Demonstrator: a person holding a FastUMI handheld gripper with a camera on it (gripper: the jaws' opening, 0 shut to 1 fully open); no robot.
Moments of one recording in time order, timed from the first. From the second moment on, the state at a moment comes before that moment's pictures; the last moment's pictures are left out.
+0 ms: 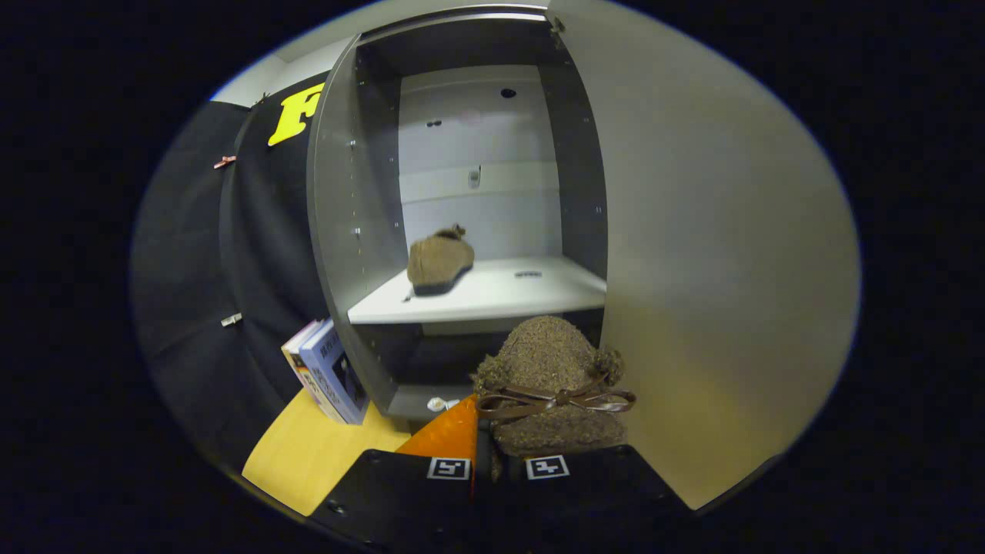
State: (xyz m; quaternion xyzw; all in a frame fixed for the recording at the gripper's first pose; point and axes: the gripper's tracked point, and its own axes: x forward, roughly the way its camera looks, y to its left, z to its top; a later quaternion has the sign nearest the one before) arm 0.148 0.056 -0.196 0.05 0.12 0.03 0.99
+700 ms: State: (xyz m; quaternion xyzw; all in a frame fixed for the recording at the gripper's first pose) arm 0.361 0.067 -0.099 0.02 0.13 0.01 0.99
